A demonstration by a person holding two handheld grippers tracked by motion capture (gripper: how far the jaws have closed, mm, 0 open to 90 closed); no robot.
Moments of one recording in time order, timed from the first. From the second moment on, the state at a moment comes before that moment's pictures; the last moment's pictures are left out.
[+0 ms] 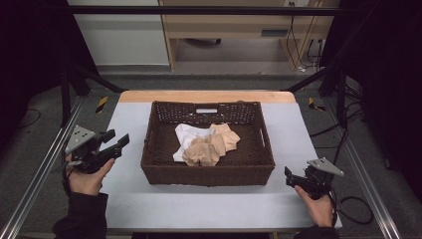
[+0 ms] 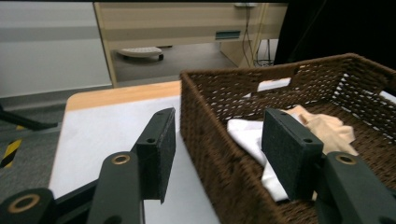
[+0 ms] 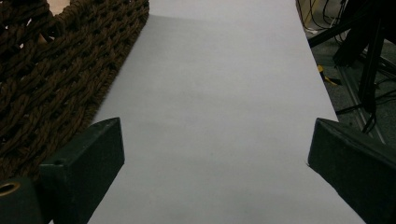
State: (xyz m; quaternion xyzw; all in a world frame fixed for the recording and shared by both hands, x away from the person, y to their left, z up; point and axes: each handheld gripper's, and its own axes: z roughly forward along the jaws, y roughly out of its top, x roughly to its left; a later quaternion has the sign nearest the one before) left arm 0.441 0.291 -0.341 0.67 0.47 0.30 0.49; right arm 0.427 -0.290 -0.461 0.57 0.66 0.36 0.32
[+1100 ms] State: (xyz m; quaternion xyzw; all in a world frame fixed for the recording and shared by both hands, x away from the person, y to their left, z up) left arm 0.503 0.197 -0.324 0.71 0.42 0.30 0.48; right arm 0.429 -0.290 -0.460 0.57 0.66 0.36 0.33
